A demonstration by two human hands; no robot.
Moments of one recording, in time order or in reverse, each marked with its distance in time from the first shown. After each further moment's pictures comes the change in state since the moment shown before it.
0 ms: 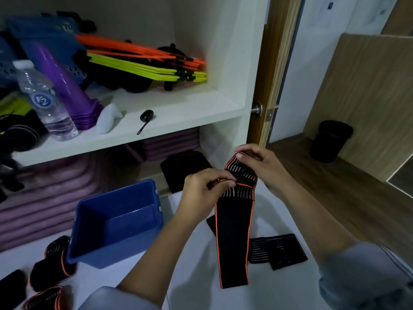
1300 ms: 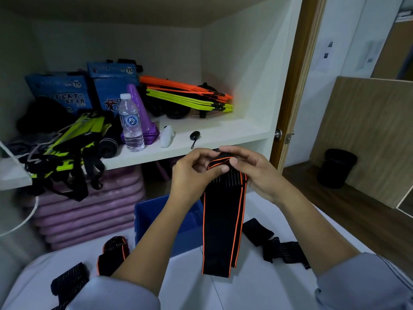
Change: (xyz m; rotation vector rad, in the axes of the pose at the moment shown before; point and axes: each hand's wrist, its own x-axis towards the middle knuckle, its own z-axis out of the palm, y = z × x) left_hand -0.059 0.057 -0.173 -0.157 0.205 -0.033; right_hand -0.090 -0.123 0.142 0.309 -0.332 -0.166
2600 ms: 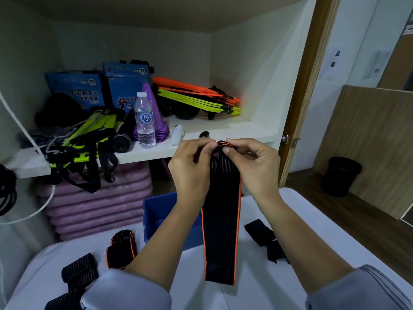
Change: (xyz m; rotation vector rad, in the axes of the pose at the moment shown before) left_hand -0.017 0.021 -0.014 0.171 0.466 0.344; right_hand -0.007 -0.018 0.075 -0.365 0.554 -0.453
